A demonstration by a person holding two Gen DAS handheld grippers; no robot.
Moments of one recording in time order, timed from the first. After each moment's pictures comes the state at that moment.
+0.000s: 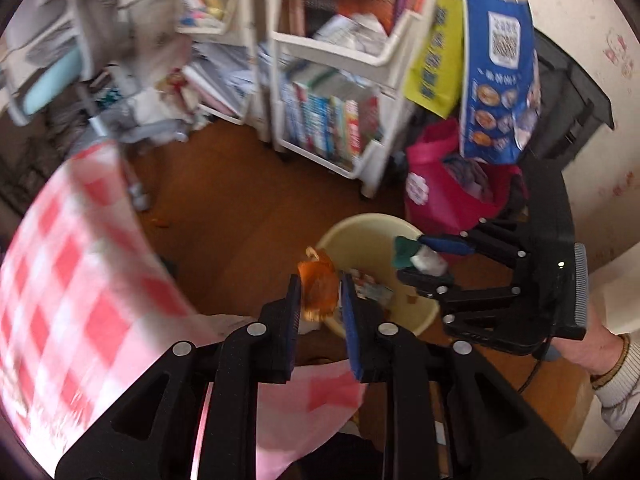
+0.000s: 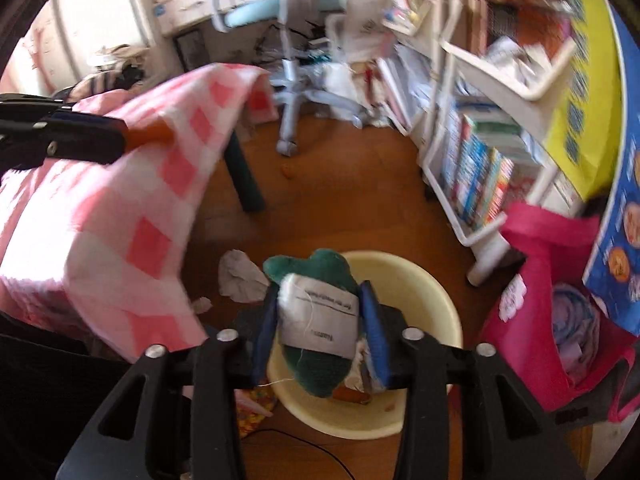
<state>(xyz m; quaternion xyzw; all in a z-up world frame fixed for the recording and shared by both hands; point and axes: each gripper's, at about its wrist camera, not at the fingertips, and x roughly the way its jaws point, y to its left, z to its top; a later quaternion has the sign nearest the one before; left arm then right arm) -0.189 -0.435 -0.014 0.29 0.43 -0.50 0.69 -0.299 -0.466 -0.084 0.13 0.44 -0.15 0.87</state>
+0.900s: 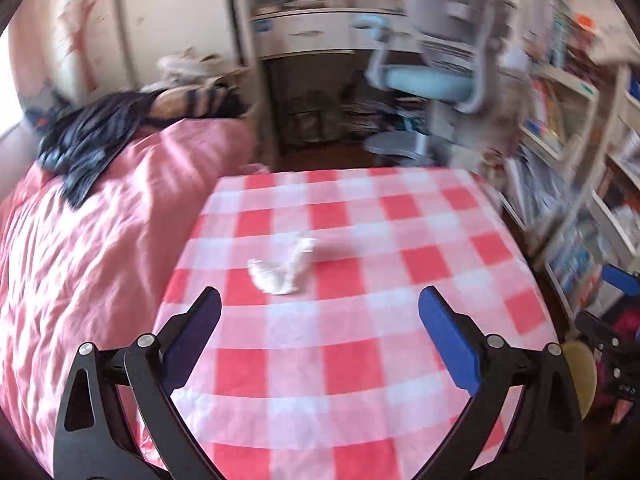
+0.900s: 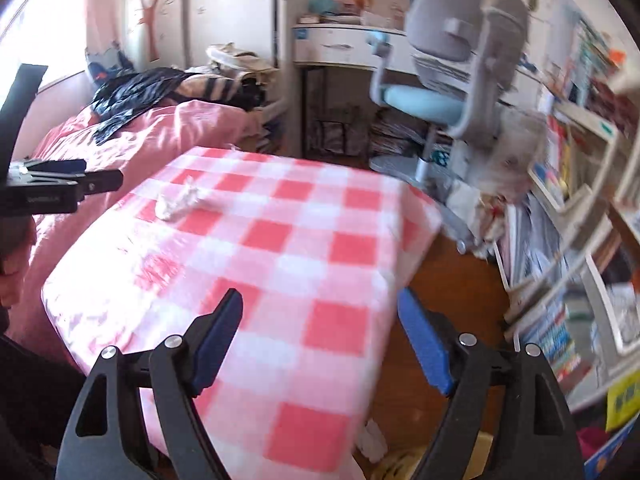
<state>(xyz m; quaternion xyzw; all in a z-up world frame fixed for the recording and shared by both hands) -0.012 -0.076 0.050 0.06 0.36 -0.09 0.93 -0.121 -0.275 0.030 -0.03 0.35 0.00 0.93</state>
